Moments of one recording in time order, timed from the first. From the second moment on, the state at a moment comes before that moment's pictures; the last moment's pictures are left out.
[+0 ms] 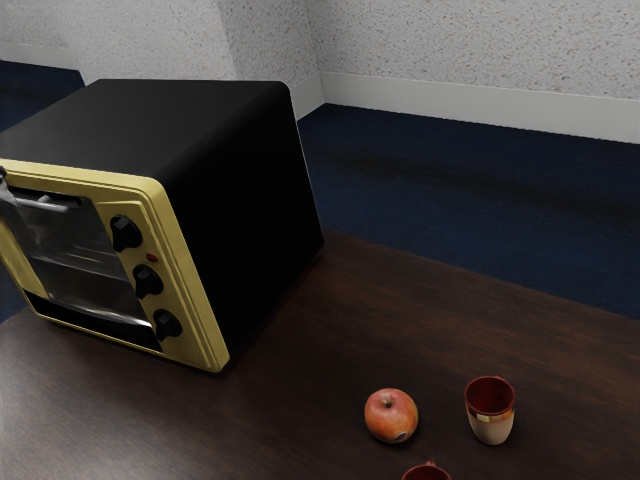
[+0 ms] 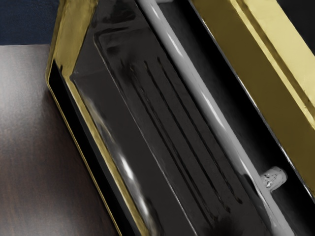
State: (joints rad) arm 0.63 -0.58 0.08 -2.14 -0.09 2.15 -0.56
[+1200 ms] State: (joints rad) arm 0.79 -0.48 -0.01 -2.20 -0.50 2.31 -0.78
